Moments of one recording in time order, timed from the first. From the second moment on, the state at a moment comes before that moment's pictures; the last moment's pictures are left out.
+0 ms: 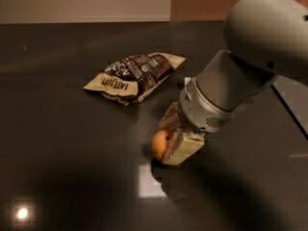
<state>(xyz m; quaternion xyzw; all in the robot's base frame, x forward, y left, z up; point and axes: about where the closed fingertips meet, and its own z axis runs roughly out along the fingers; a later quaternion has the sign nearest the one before) 0.391 -0.036 0.866 -0.73 0.64 0.17 0.18</state>
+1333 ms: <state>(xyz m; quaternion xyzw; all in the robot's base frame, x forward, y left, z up) 0.441 -0.069 0.959 -0.70 0.67 0.17 0.20</state>
